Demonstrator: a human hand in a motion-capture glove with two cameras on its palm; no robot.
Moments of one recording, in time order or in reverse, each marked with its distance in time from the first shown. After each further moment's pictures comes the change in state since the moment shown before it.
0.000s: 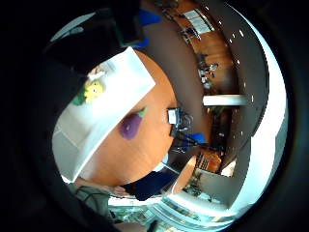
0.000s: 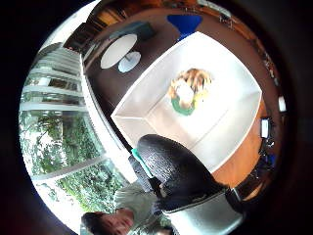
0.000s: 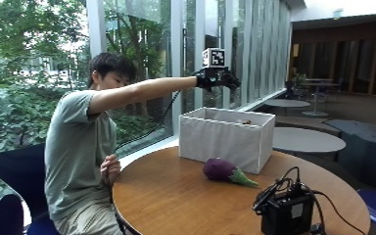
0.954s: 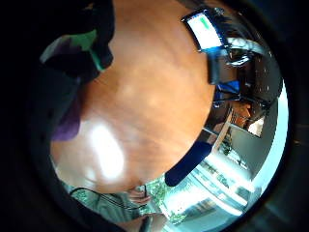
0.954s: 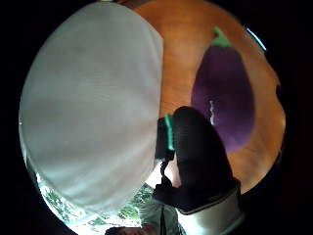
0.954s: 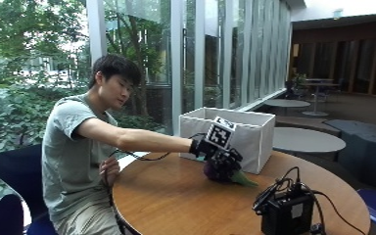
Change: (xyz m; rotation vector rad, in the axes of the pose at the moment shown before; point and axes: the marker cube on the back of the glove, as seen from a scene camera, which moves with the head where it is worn) arm 0.166 0.065 0.297 -0.336 -0.248 0.590
